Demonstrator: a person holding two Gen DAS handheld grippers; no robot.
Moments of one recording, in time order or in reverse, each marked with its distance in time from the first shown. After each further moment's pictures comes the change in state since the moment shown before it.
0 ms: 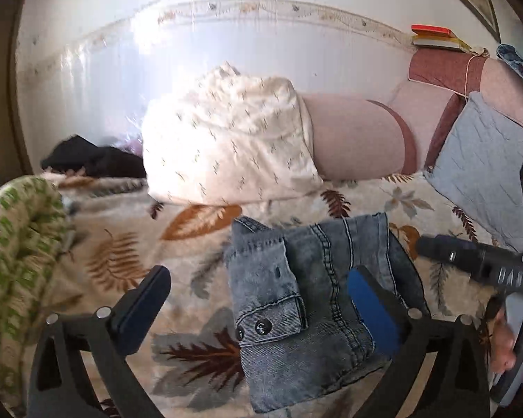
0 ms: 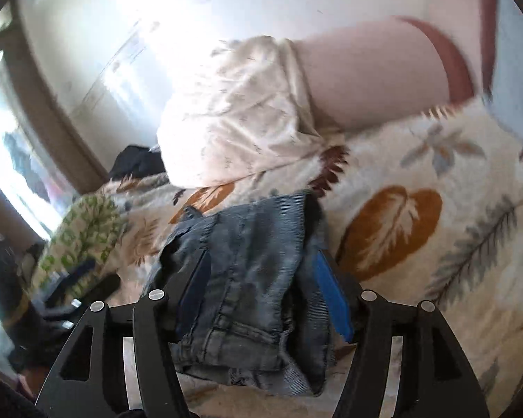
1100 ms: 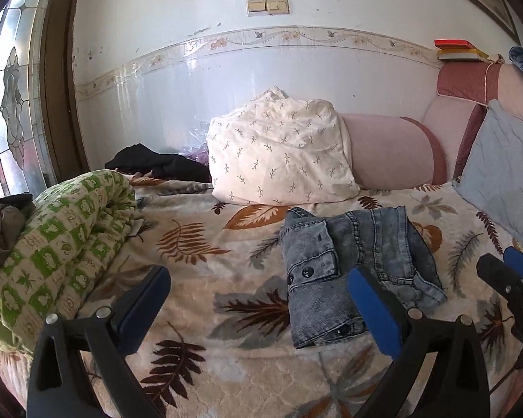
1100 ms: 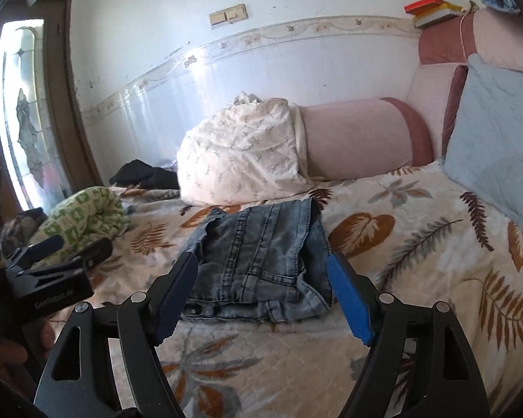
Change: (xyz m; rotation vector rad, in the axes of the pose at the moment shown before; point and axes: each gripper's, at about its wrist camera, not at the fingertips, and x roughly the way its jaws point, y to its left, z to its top) left arm -0.077 0.007 -0.050 -0.035 -0.088 0.211; right arm -0.092 0.076 -0.086 -0.101 -0.253 -0.180
